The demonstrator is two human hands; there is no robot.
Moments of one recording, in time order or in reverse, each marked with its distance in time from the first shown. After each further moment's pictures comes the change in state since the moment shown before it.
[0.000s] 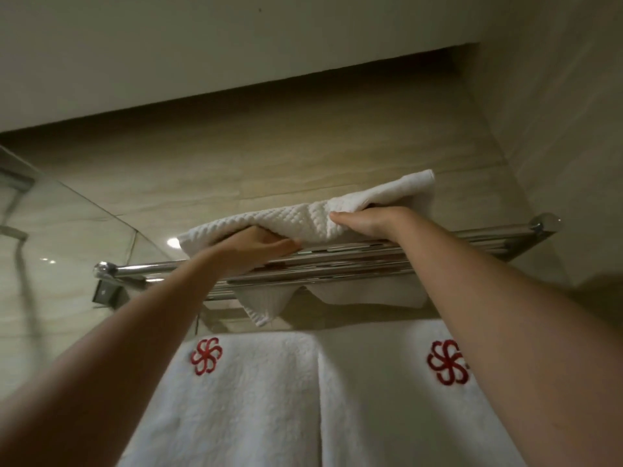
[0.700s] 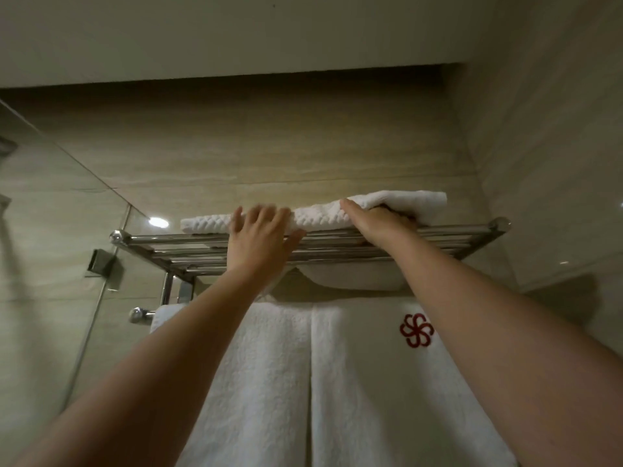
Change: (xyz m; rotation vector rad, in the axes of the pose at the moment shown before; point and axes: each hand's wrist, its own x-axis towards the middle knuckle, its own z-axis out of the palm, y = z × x) left_hand -0.048 0.010 0.027 0.321 0.481 0.224; right_hand -0.057 -0.001 0.015 -0.032 0.348 0.107
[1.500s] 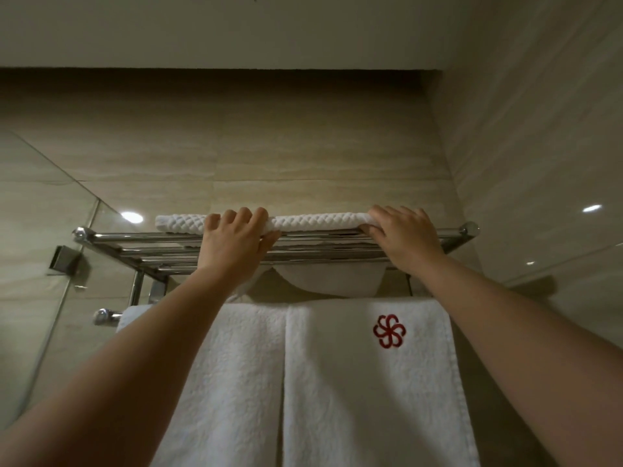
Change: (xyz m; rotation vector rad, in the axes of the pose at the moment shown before) left_hand 0.002 -0.003 0.003 0.079 -0.067 0.038; right_hand 0.016 0.079 -0.021 -0.535 0.398 -0.683
